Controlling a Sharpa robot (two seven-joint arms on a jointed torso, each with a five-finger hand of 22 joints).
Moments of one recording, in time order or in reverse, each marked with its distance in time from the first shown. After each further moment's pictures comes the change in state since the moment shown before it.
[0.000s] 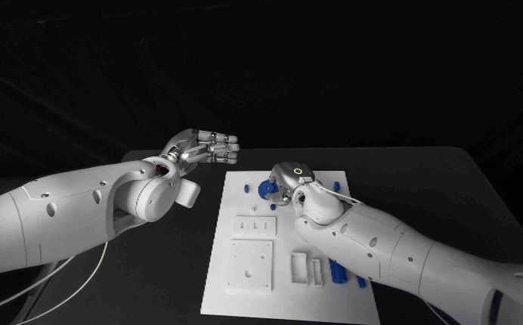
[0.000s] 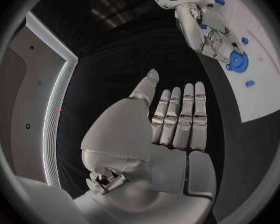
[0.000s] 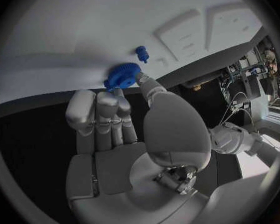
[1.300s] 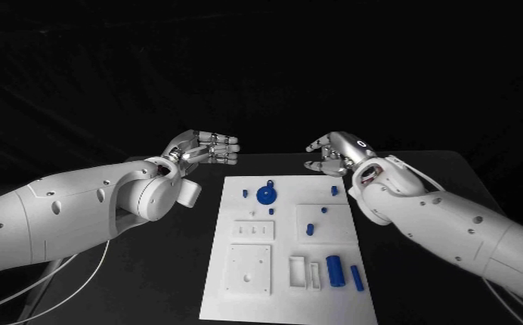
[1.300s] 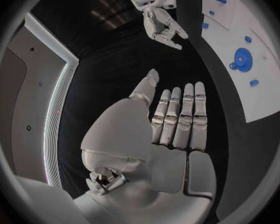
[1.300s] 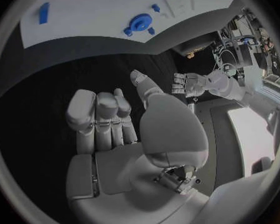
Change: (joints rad) left arm 0.000 -0.022 0.000 -0.009 0.000 0.000 0.001; left_hand 0.000 0.000 0.000 0.000 0.000 0.000 0.000 0.000 0.000 0.002 -0.002 0.000 0.000 0.000 0.000 0.000 0.000 0.000 0.000 0.000 0.000 0.000; right arm 0.045 -0.343 0.131 0.225 0.344 -0.051 0.335; right_hand 0.046 0.065 -0.080 -0.123 0.106 -0.041 0.008 0.000 0.000 -0.005 0.005 0.002 0.010 0.000 0.000 0.012 0.026 0.000 0.000 0.000 0.014 0.000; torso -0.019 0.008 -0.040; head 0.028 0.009
